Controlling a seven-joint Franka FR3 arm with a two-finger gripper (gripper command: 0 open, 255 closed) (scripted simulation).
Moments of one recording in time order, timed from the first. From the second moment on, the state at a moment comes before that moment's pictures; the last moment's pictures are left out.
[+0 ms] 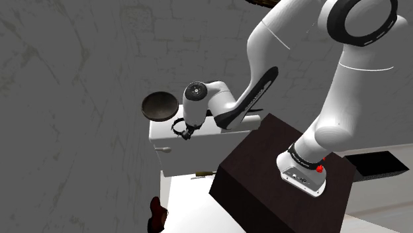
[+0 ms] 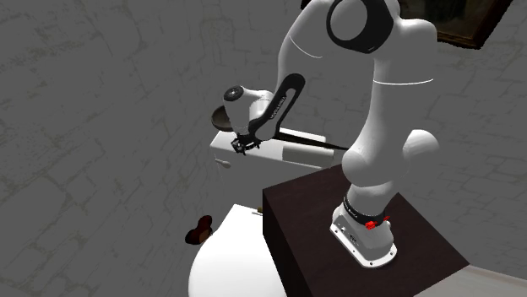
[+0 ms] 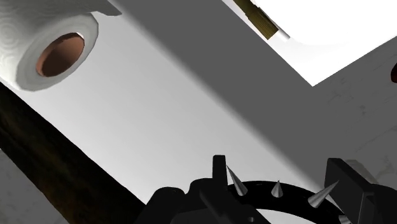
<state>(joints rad) 0.00 0.33 0.51 -2.38 -0.82 2.57 1.14</state>
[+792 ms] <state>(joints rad) -0.06 0.16 0.61 -2.40 -0.59 2.49 0.95</state>
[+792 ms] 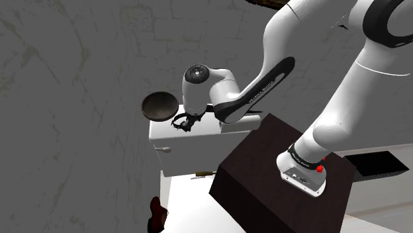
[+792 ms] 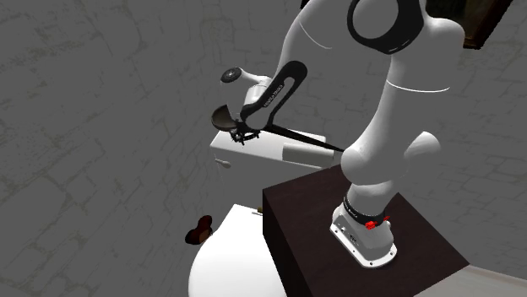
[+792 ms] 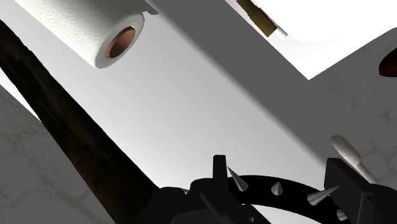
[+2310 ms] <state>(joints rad) -0.09 0.17 0.62 -2.13 -0.46 2.27 0.75</state>
